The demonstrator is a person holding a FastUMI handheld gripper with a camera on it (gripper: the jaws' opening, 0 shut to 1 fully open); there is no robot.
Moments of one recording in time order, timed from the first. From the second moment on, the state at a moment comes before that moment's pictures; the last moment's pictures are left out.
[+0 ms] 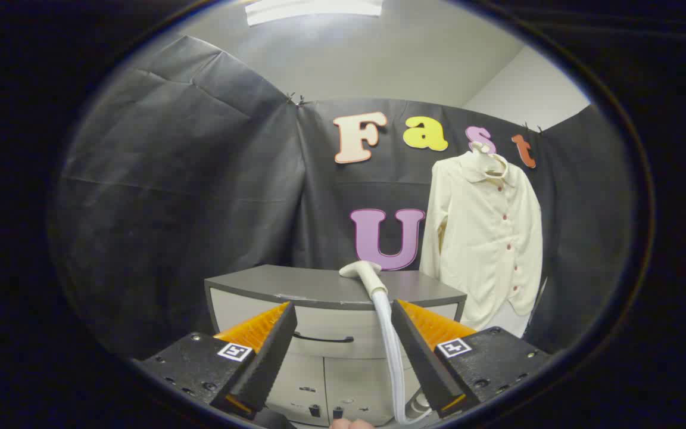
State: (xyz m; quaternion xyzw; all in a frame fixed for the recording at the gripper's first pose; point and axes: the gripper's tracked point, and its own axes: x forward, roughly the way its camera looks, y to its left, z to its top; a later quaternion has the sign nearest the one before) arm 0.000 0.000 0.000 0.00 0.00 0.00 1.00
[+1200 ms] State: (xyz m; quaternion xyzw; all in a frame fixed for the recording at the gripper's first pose) arm 0.022 -0.014 -0.010 0.00 0.02 0.00 1.00
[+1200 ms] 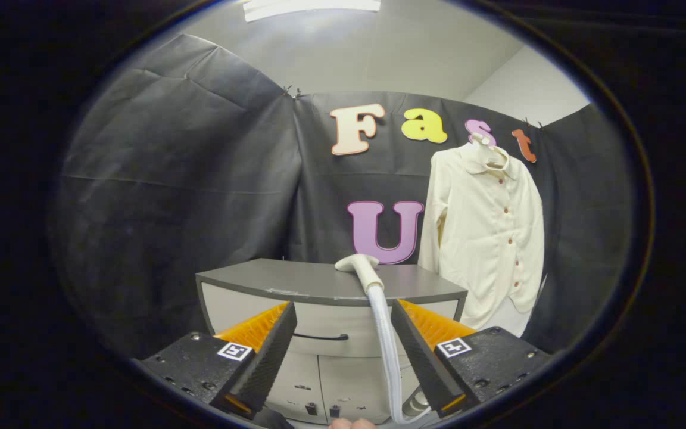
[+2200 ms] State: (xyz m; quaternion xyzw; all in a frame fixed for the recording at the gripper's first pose) arm 0.164 -0.047 -0.029 0.01 0.10 0.00 1.00
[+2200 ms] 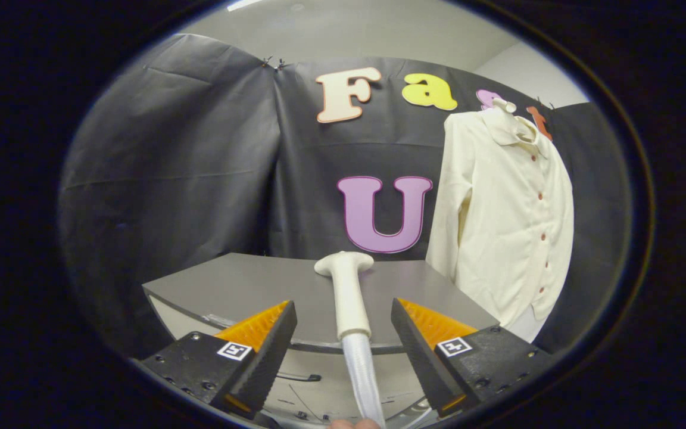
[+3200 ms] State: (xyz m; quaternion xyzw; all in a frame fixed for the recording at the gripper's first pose) arm 0.239 -0.050 -0.083 0.03 0.18 -0.03 0.98
